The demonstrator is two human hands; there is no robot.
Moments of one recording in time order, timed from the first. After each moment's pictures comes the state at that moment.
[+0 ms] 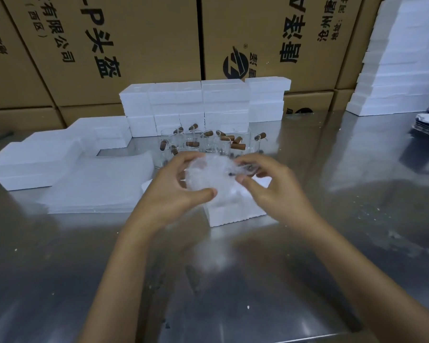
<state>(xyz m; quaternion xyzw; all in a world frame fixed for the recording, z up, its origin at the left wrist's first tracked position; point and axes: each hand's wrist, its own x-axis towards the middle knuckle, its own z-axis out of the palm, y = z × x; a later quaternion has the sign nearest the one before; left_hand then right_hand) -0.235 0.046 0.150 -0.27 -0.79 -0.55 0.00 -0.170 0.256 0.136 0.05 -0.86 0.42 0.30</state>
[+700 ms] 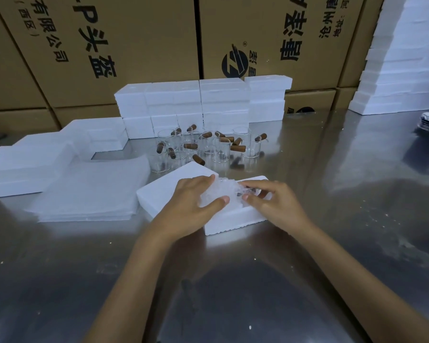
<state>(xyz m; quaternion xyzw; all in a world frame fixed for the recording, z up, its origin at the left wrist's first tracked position) -0.265 0.076 0.110 -0.27 -0.90 -0.34 -0.05 -0.196 0.282 0.098 -0.05 -0.88 0.43 0.20</state>
